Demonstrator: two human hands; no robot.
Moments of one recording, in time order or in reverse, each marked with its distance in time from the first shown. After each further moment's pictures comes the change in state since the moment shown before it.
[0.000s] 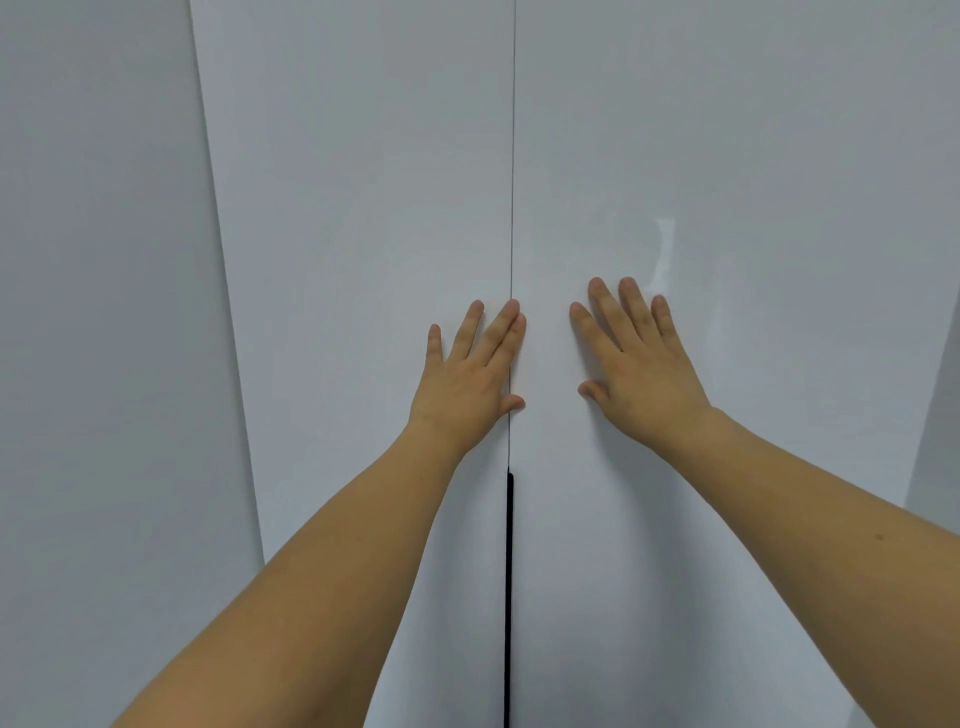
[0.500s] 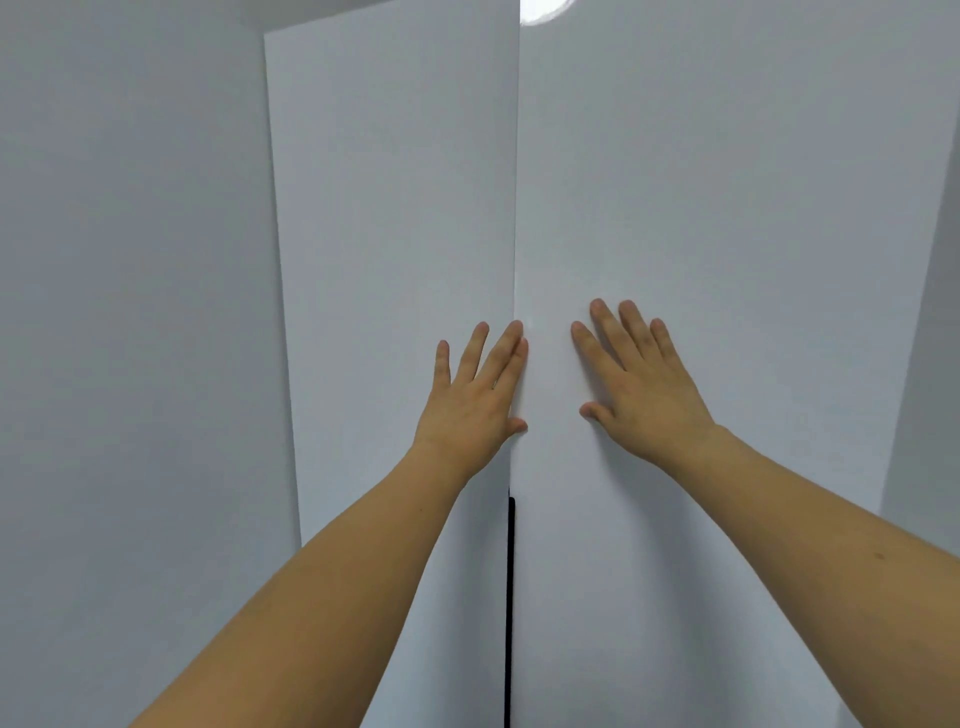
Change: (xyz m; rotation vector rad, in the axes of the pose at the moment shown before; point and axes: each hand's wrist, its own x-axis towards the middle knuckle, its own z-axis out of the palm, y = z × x) left_hand -0.044 0.018 -0.053 0.088 -0.016 -0.041; right_hand -0.027 0.002 -0.034 0.070 0.013 -0.062
